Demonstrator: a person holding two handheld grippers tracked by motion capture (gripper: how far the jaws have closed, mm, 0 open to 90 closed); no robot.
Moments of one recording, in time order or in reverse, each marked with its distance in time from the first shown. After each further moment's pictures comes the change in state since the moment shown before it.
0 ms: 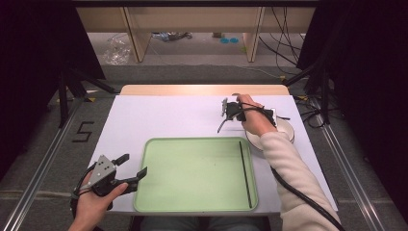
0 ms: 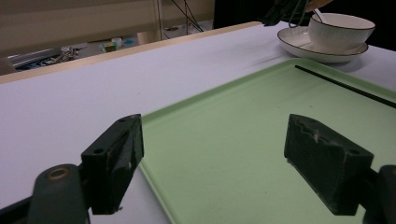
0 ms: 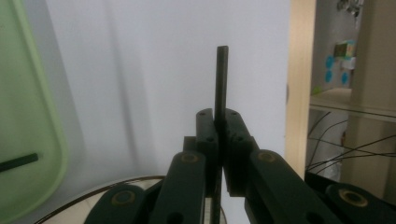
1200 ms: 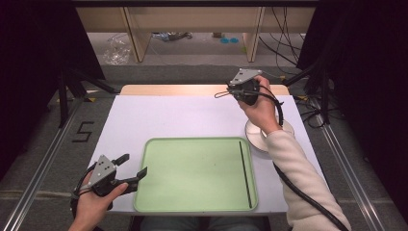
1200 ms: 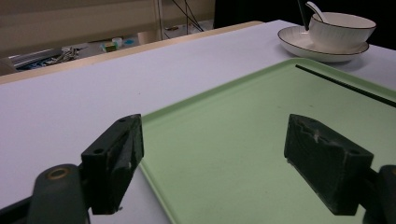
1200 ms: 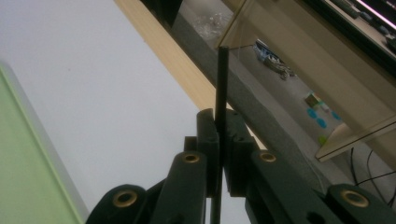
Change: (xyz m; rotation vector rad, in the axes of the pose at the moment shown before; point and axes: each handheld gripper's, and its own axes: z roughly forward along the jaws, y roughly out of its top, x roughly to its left) left arm 0.000 0.000 0.000 -0.002 0.002 0.010; right arm -0.032 -0.018 -0.083 -0.572 -0.073 0.551
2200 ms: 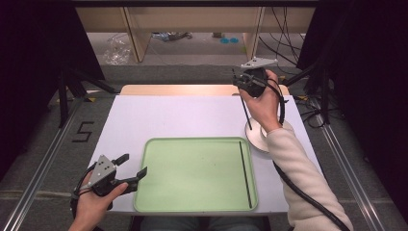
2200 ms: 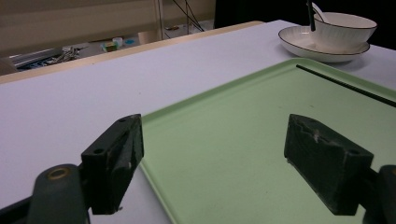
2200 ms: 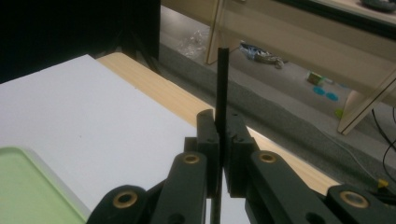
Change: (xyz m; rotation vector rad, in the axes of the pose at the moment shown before) left arm 0.000 0.000 0.000 0.003 0.003 -0.009; right arm -0.010 0.015 -0.024 -0.066 -0.044 0.328
